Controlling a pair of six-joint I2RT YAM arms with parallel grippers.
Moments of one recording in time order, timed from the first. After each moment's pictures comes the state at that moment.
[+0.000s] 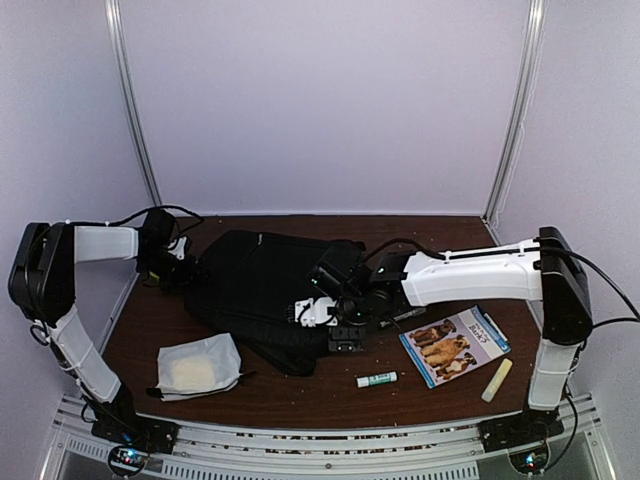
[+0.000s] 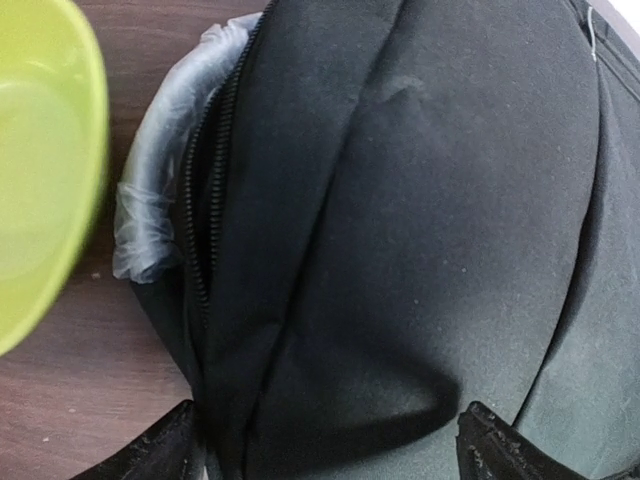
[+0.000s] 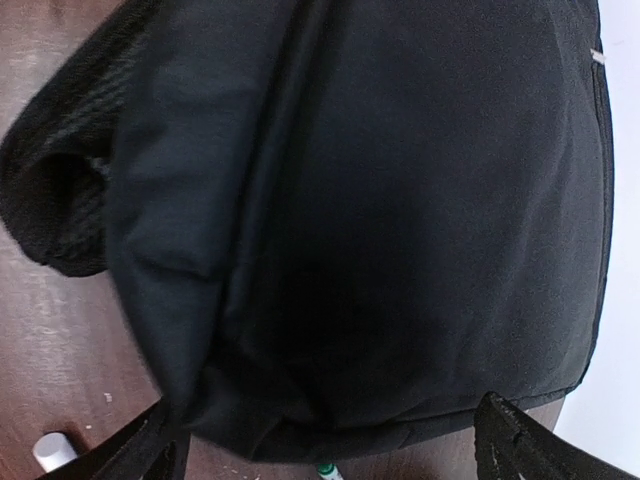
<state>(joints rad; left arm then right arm) -0.11 1.70 1.05 -0.45 0.25 -0.27 1.08 1.89 1.42 -0.60 0.28 -0.62</state>
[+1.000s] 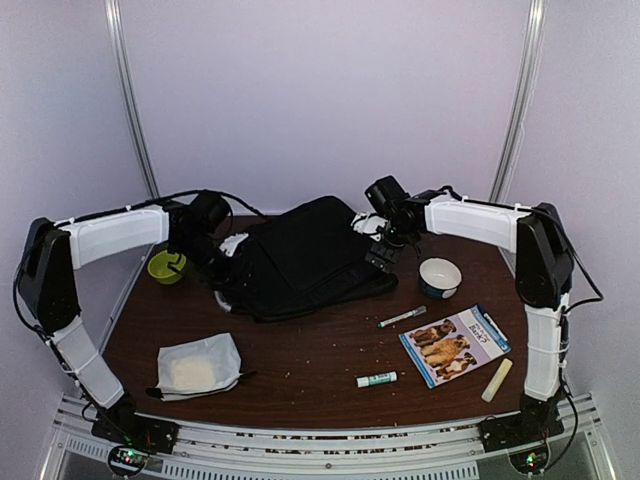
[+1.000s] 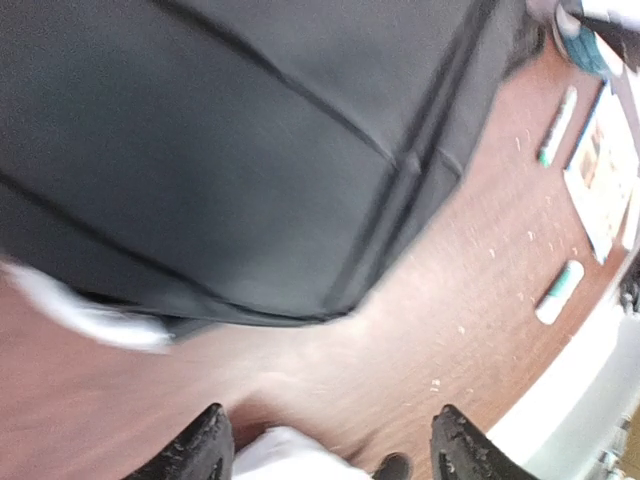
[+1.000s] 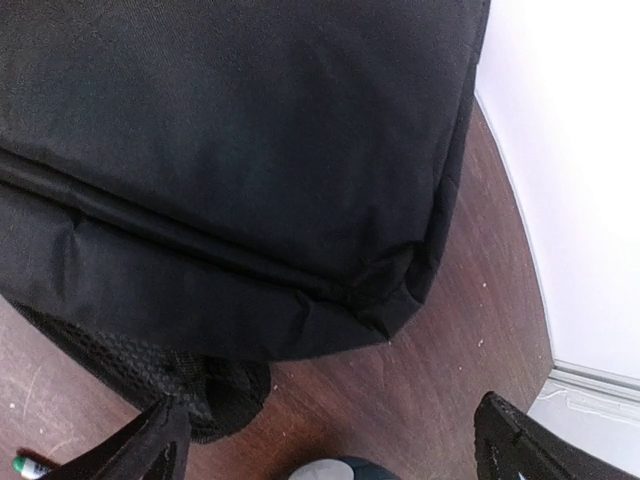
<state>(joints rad) -0.48 1.69 1.31 -0.85 0.39 -0.14 0.60 2.05 1.71 -0.64 0.33 -0.54</state>
